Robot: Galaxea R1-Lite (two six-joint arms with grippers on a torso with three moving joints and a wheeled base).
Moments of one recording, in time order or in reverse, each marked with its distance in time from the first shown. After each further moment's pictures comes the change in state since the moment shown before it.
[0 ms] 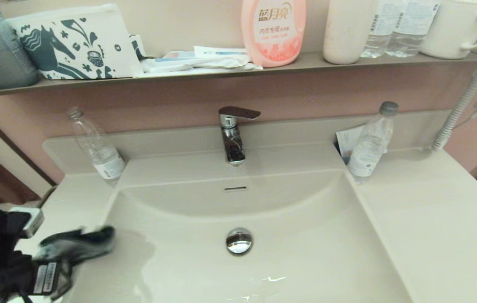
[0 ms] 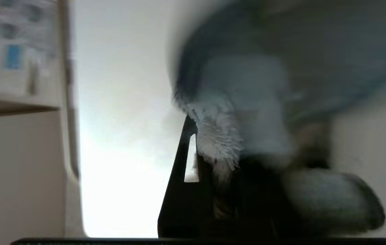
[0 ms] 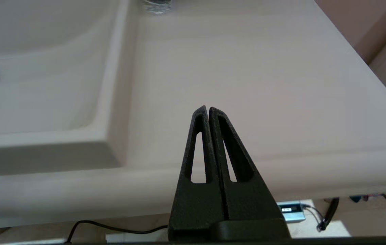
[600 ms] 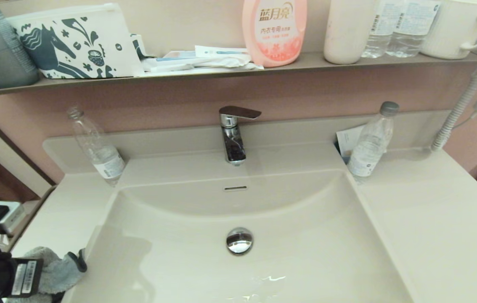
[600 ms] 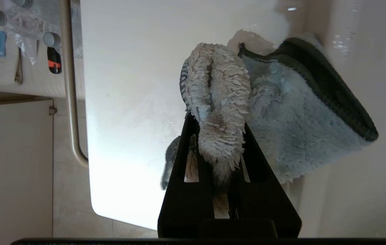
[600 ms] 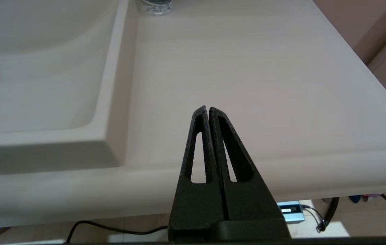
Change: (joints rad) left arm 0.100 -0.082 -0.143 0.267 -0.086 0.010; right arm -0.002 0.000 0.000 -0.002 0.001 0.000
